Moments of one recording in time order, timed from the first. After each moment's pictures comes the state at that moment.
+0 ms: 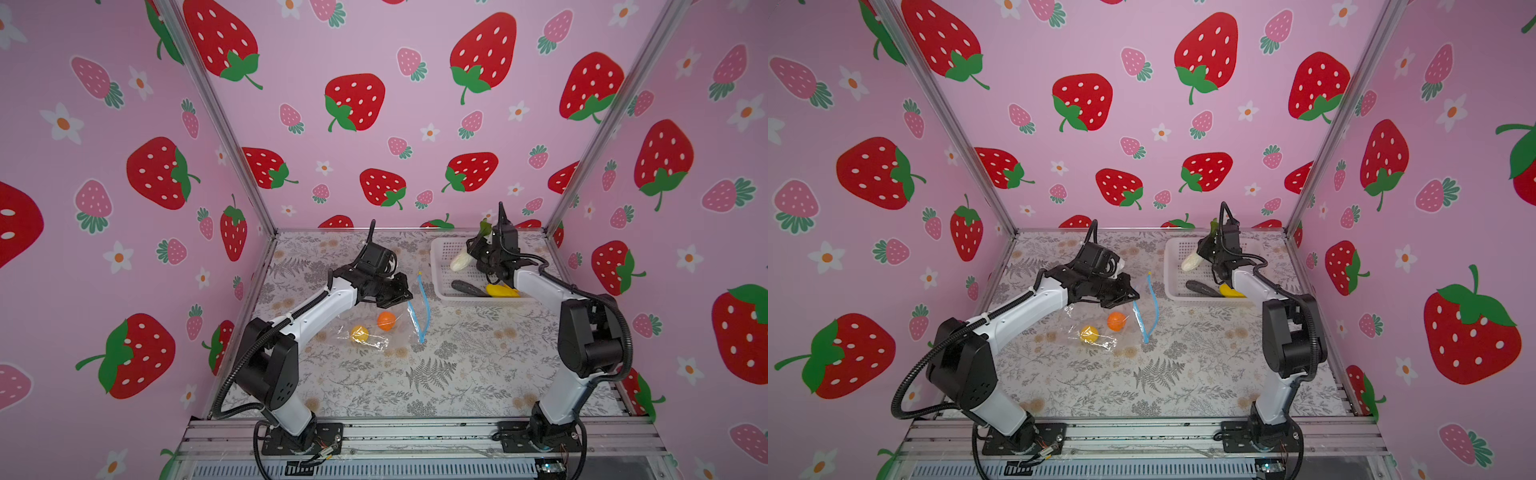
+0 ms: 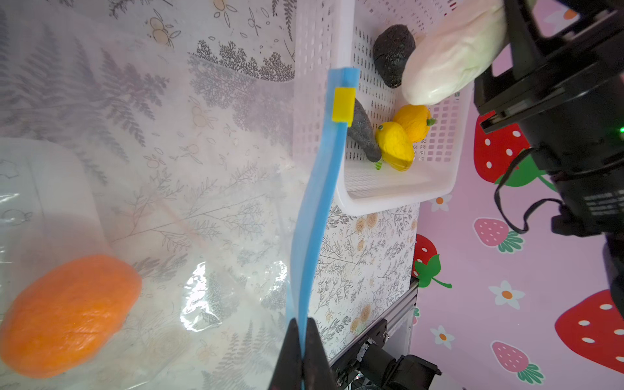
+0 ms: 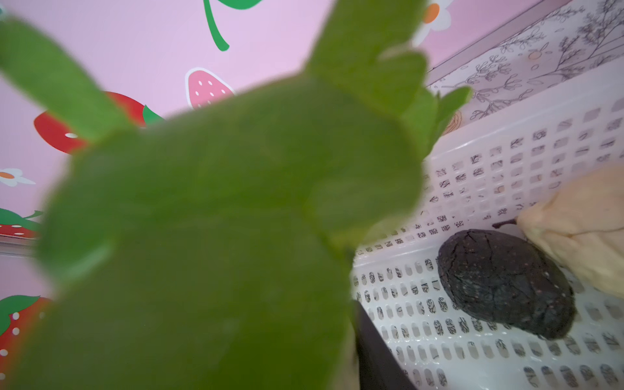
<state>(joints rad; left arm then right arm) -0.52 1.64 1.31 -0.57 0.47 -0.78 0.31 1.78 1.27 0.03 -0.05 0.67</state>
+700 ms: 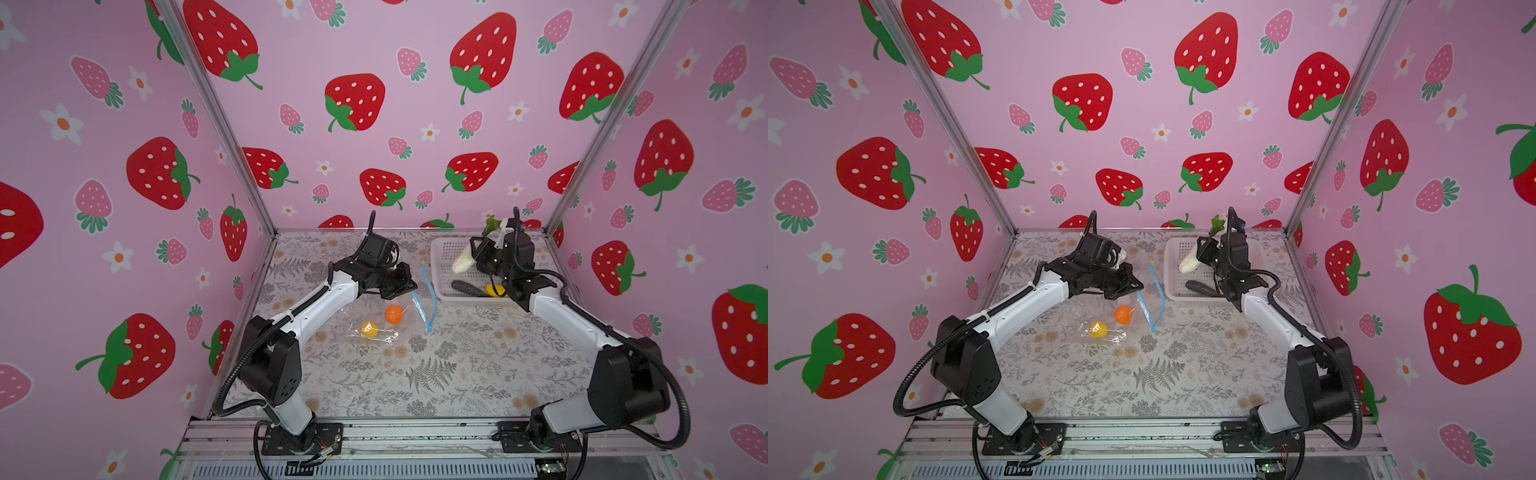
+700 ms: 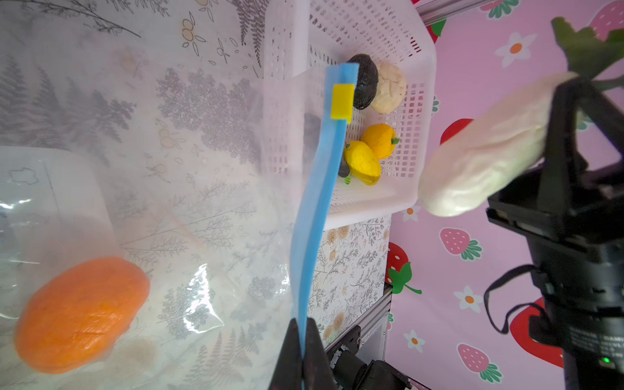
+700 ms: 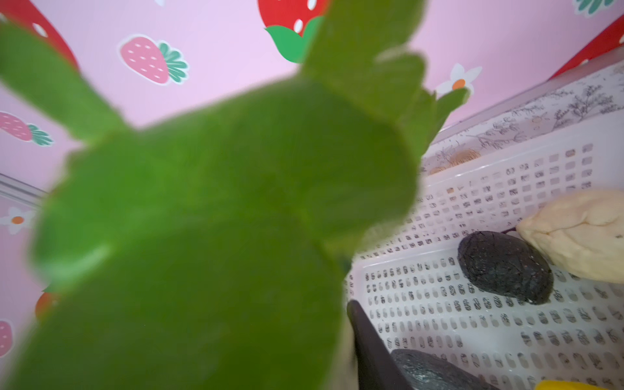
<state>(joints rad) -0.52 1.67 1.42 -0.57 0.49 -0.85 0.41 1.44 1.06 0.11 0.00 0.65</state>
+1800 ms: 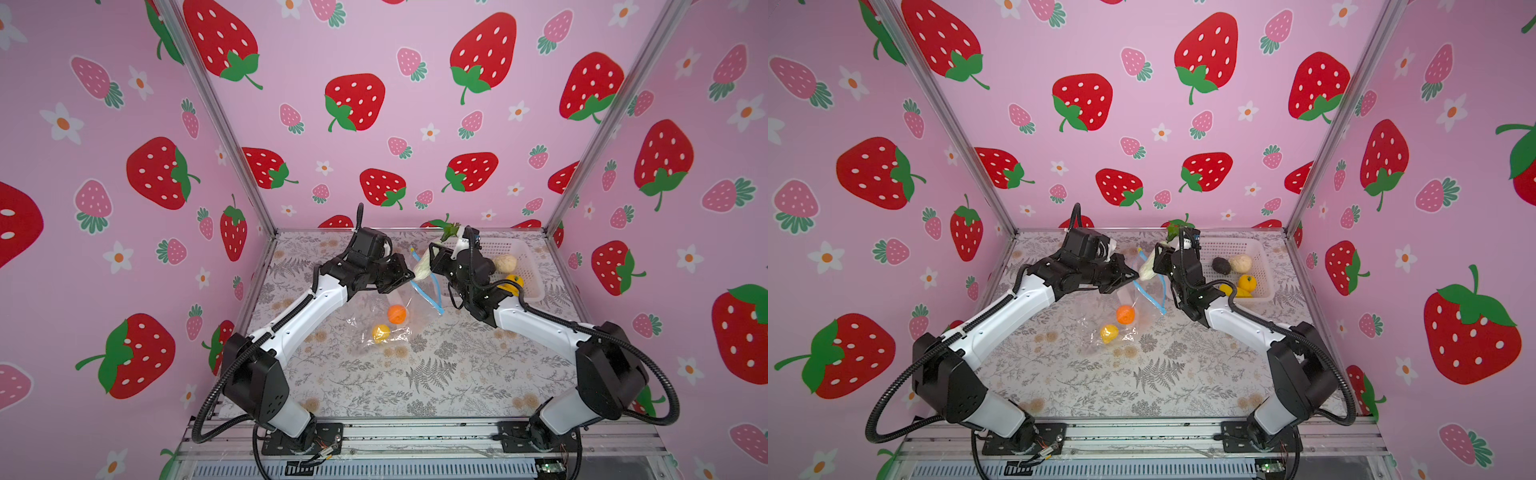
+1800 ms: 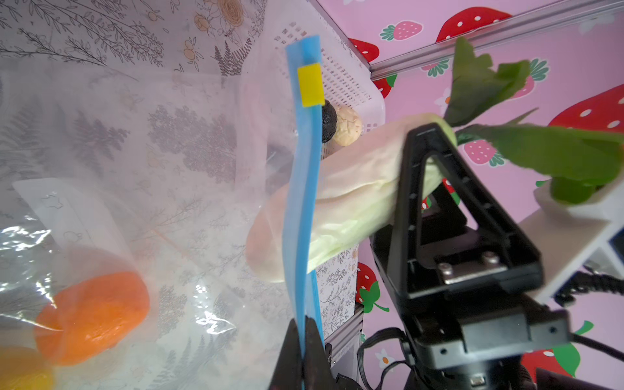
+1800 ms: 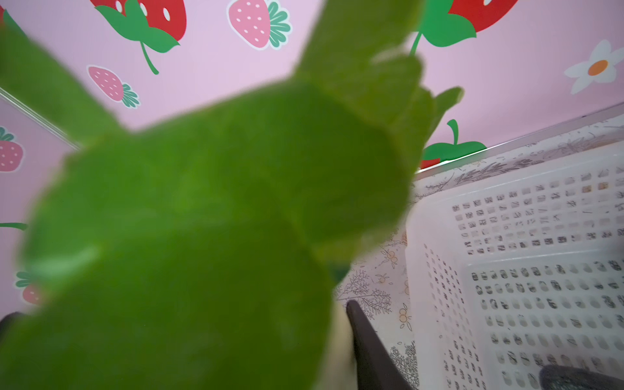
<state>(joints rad) -0.52 1.56 1.40 -0.53 0.44 -0.95 0.75 1.56 1.06 0.36 0.28 0.67</state>
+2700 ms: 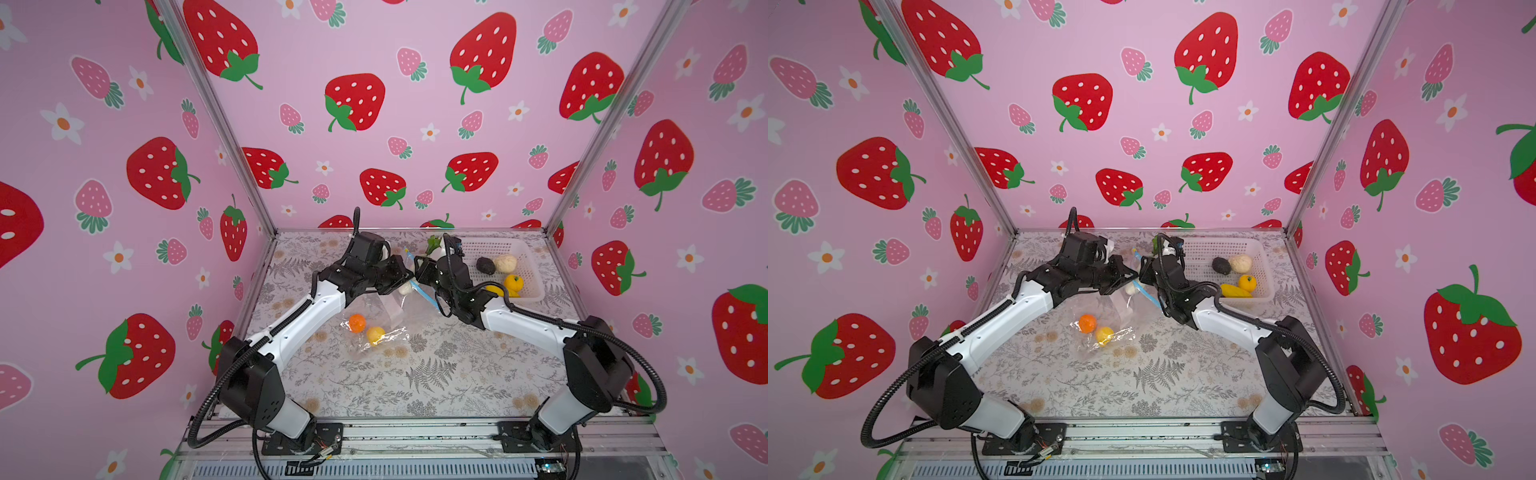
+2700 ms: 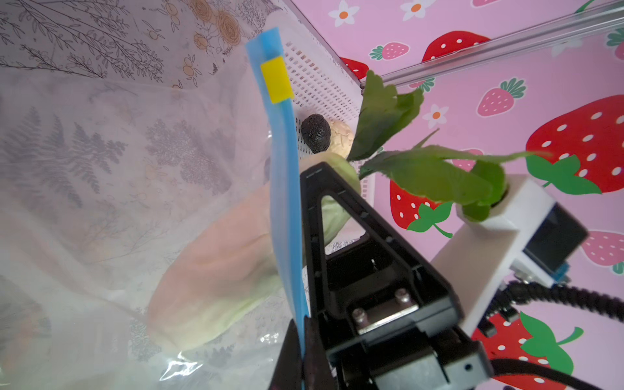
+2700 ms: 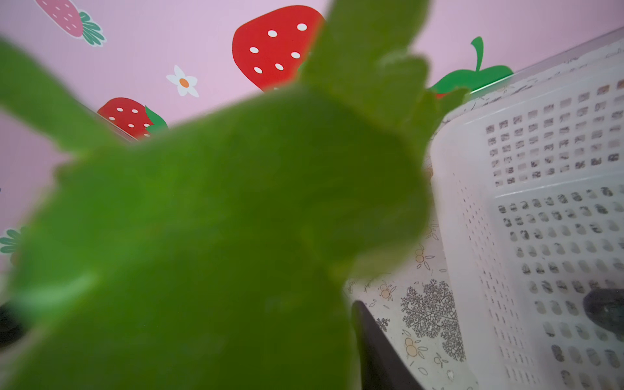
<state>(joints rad) -0.52 1.52 1.32 -0.42 0.41 -0.98 0.84 1.63 1.10 0.22 0.29 0.77</state>
